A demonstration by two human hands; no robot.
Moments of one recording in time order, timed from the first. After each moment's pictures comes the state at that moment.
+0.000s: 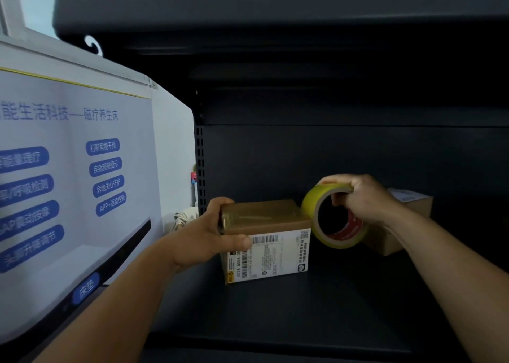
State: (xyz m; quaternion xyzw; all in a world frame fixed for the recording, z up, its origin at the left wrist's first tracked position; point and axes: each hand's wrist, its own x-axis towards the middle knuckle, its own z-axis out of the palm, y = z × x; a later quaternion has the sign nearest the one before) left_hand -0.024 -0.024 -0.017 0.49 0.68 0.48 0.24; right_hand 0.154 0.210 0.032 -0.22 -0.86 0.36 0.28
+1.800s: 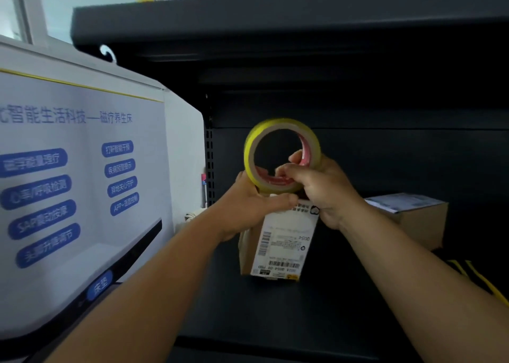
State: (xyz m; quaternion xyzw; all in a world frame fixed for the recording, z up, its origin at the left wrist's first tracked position) left_hand 0.003 0.025 0.025 0.54 0.65 0.53 0.10; right_hand 0.104 0.135 0.049 -0.10 -0.73 0.56 0.39
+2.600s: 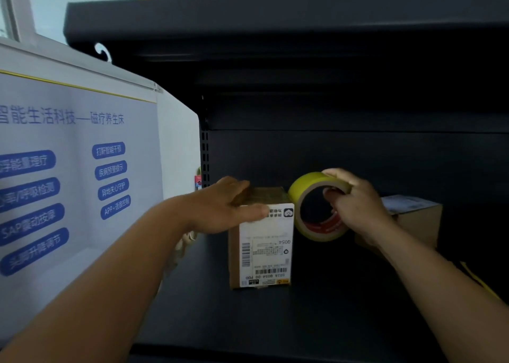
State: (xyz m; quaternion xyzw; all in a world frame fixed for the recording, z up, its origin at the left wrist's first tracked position) left_hand -0.018 -0.014 0.049 0.53 0.82 0.19 0.05; right_hand 0.131 0.184 0.025 -0.19 -0.79 0.41 0.41
